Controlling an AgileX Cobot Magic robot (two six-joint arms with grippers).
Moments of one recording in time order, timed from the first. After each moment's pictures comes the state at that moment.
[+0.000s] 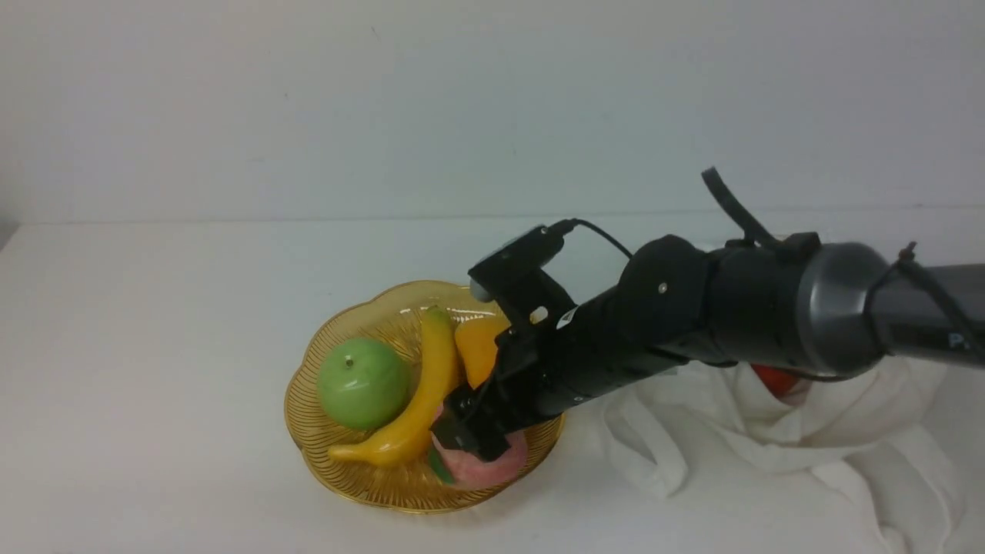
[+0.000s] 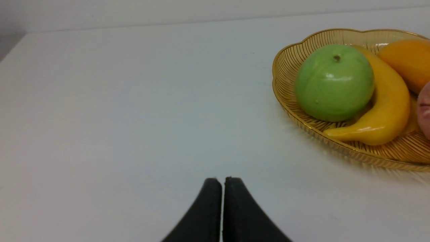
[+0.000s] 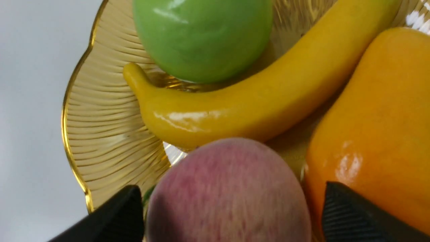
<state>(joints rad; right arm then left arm) 0.66 1.92 -1.23 0.76 0.49 -0.77 -0.03 -0.01 0.03 -0.05 0.38 0.07</state>
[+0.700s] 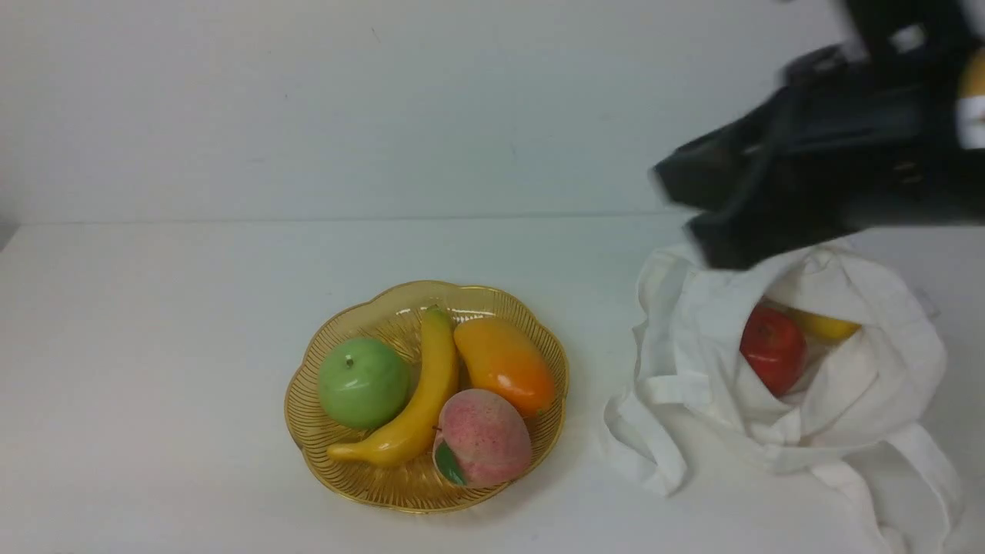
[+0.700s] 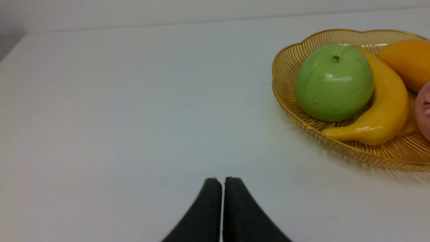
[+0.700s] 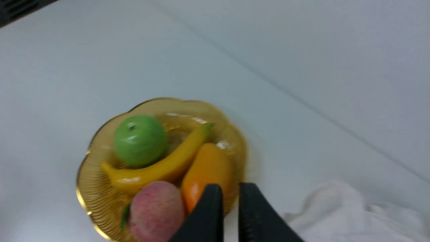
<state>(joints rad) 0.66 1.08 -1.22 -0.17 0.82 0.09 -0.03 -0.01 0.03 -0.05 0.38 0.07</state>
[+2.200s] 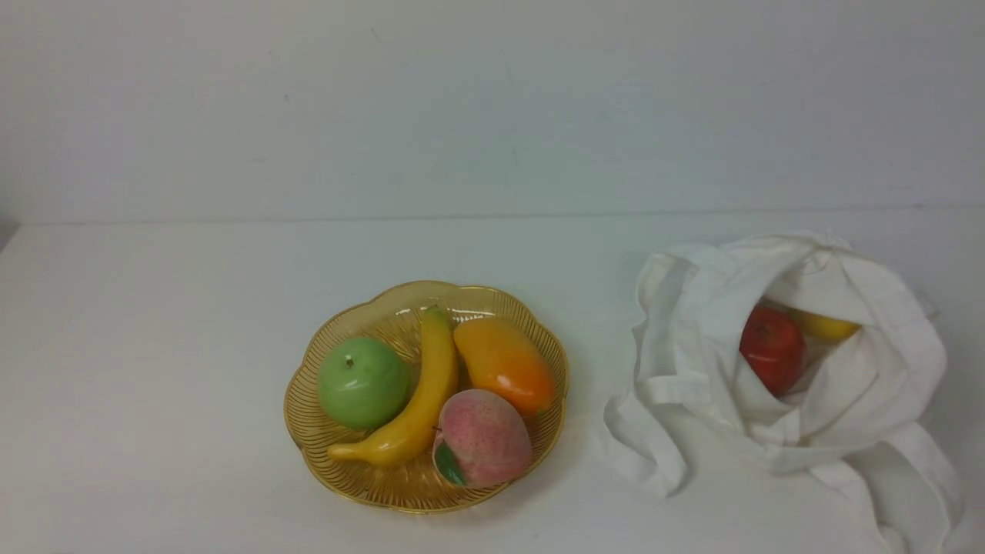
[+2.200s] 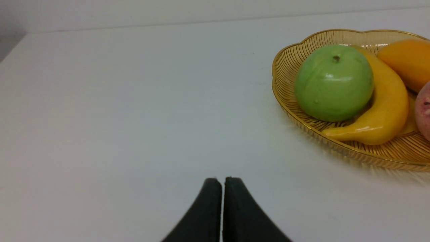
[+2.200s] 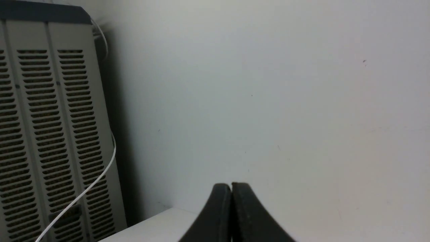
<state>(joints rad) 0.66 0.10 -0.26 -0.09 0.05 0.19 -0.03 -0.01 0.03 -0.05 0.38 0.07</state>
